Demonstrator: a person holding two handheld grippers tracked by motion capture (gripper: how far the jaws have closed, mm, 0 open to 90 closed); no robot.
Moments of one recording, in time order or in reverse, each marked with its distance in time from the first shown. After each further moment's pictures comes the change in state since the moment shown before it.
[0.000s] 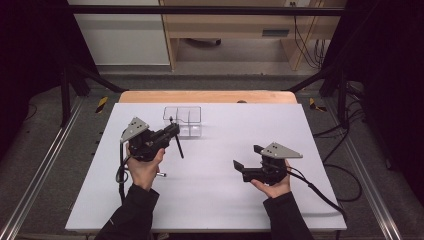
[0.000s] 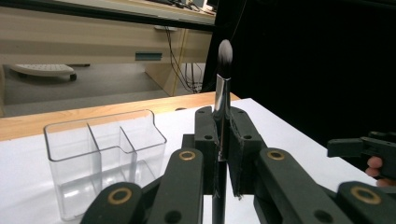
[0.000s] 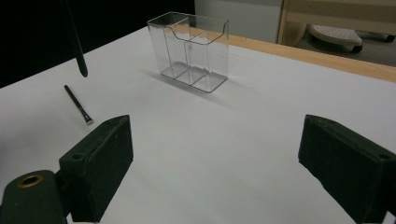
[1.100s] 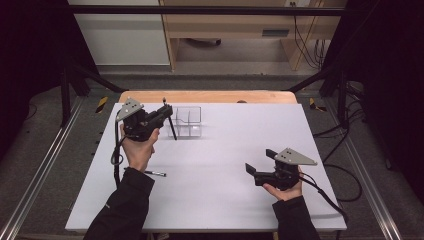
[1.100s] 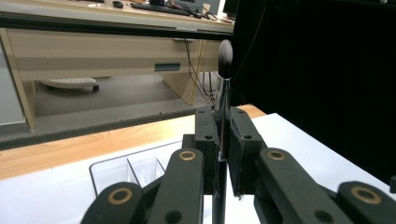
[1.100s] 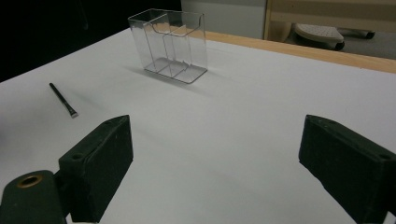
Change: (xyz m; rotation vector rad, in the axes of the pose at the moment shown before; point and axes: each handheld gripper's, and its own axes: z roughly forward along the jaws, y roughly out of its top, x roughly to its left) left arm 0.028 0.034 0.018 -0.015 0.060 0.024; right arm -0.017 -0.018 -0.022 -0.015 -0.042 0.028
